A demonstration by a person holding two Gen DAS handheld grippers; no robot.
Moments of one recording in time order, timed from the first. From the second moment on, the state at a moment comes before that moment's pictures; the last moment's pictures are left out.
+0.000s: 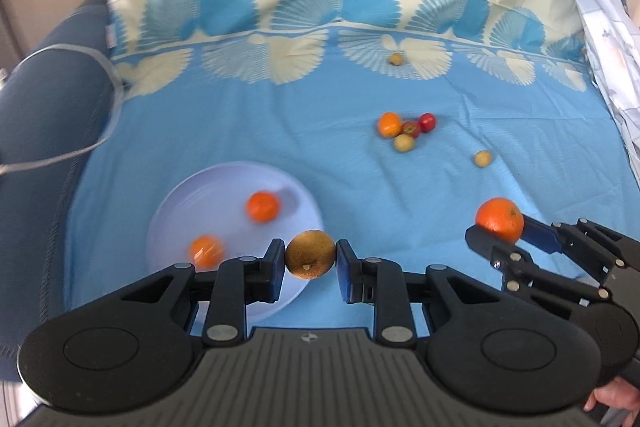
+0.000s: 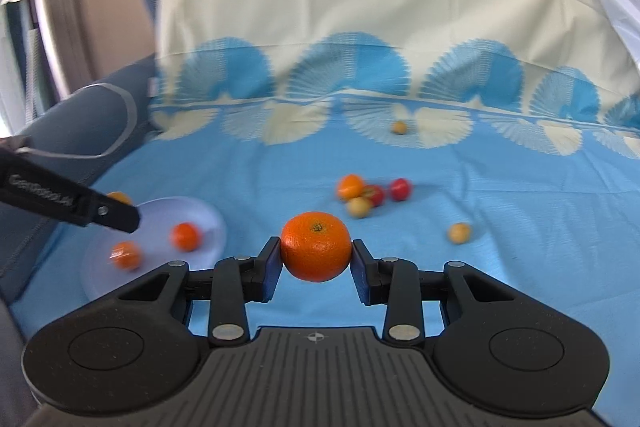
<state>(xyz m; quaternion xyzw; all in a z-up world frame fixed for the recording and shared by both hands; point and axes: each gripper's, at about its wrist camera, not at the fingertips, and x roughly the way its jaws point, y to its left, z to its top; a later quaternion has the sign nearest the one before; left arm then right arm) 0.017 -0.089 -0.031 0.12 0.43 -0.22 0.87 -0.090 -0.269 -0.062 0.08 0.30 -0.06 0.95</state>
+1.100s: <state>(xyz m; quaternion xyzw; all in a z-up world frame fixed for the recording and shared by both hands) -0.055 0.054 -0.014 0.03 0.43 -0.16 0.89 -0.146 -0.130 -0.015 0.00 0.30 0.05 0.95</state>
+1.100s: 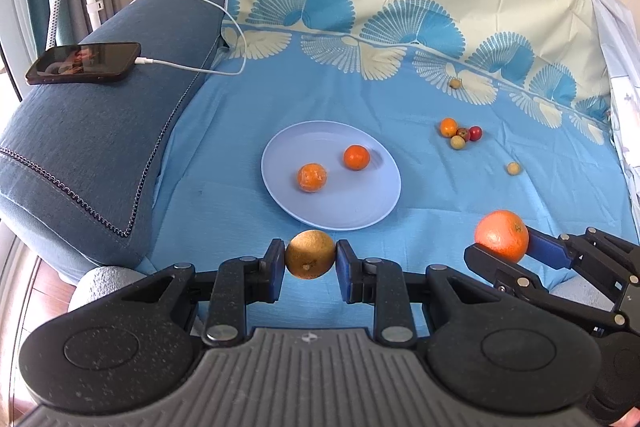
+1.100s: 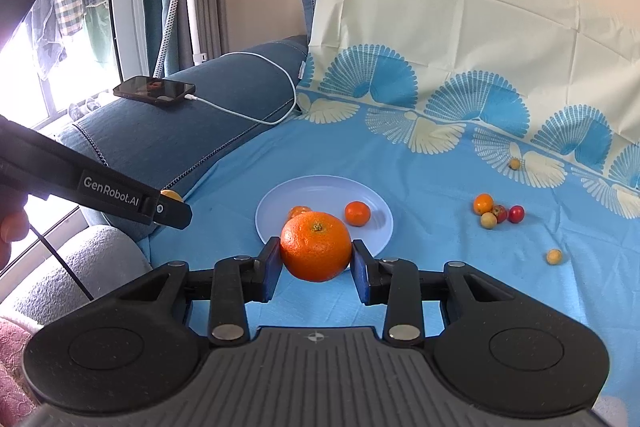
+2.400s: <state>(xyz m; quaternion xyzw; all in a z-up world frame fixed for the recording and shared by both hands) -0.020 0.060 -0.019 0.01 0.44 -0.14 0.89 -0.120 -0.131 -0.029 0.00 0.32 0.04 0.95</state>
